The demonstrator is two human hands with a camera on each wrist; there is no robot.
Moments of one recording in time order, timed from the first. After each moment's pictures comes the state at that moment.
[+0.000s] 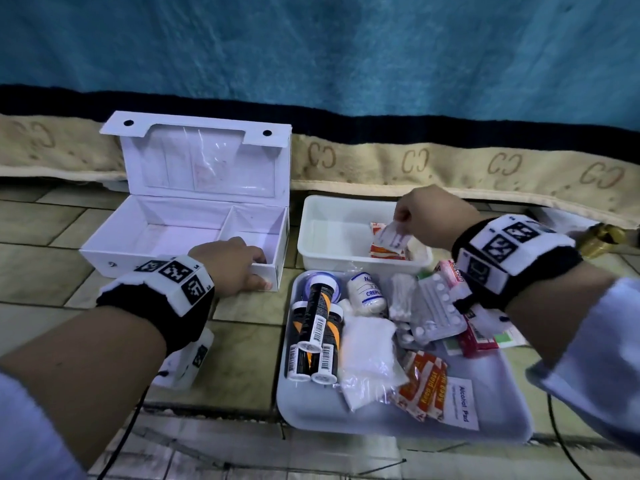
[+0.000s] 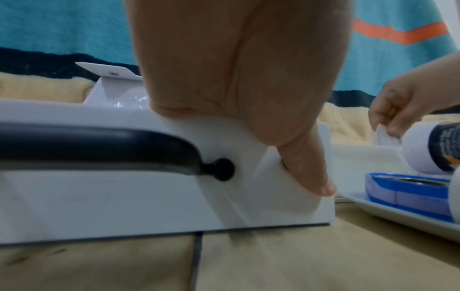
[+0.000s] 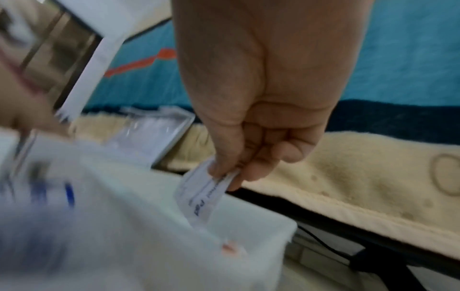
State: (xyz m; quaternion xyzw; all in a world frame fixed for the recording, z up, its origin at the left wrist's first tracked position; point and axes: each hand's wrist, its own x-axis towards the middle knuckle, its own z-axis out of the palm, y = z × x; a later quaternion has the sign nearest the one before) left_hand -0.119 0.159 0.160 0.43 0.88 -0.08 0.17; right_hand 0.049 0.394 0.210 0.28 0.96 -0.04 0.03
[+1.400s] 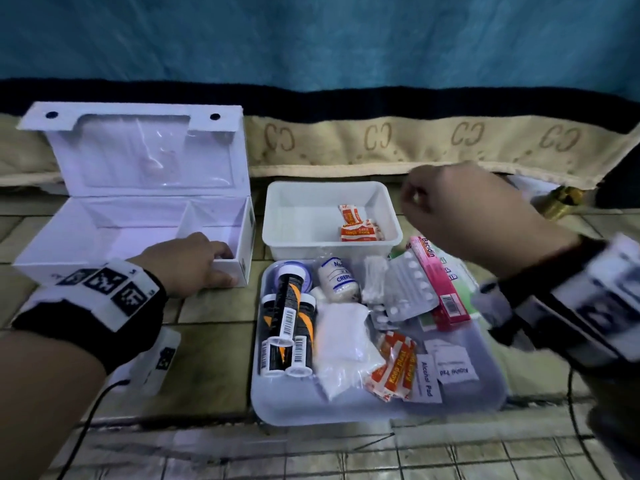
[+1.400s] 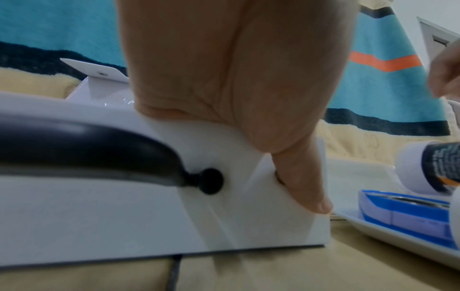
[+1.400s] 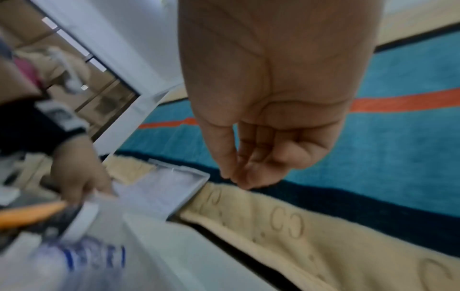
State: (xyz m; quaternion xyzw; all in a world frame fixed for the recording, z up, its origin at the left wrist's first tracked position) left_hand -0.119 0.161 0.165 0.43 0.88 -0.08 0.20; right_hand 0.124 0.348 0.247 0.31 0.95 -0.01 -0.09
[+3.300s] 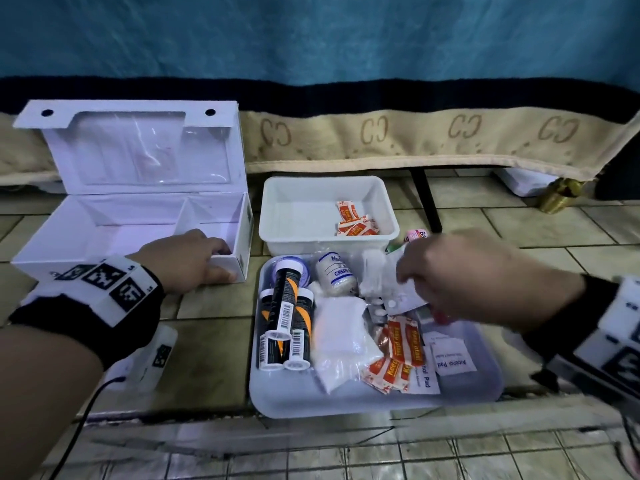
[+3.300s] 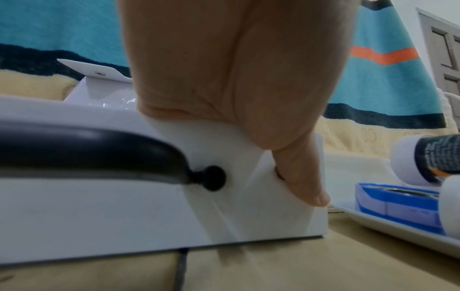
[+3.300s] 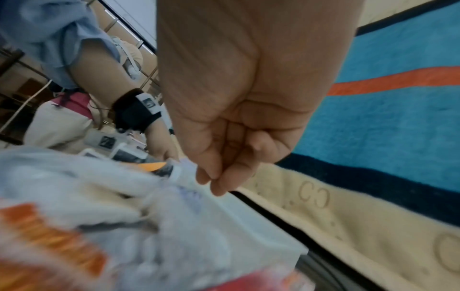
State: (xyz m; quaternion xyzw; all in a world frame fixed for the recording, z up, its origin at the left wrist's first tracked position) left_hand -0.118 0.160 0.163 0.43 0.88 -0.07 0.20; right_hand 0.155 0.325 0.220 0.14 0.98 0.07 0.11
